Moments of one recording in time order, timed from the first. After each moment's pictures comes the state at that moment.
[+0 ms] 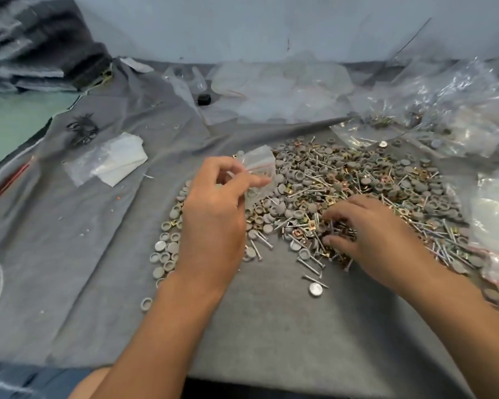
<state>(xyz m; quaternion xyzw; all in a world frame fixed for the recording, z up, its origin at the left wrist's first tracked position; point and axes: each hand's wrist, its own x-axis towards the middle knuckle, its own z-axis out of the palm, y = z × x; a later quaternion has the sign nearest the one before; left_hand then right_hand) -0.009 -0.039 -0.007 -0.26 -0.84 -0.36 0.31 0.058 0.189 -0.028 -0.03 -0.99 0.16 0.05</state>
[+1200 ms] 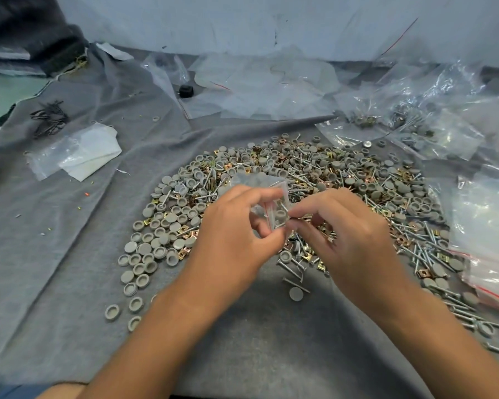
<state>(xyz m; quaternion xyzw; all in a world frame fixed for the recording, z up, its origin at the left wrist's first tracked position) 0.010 -0.008 -0.012 -0.27 -0.83 -0.49 0.03 0.066 0.166 -0.022 0.14 -0.91 0.23 0.31</state>
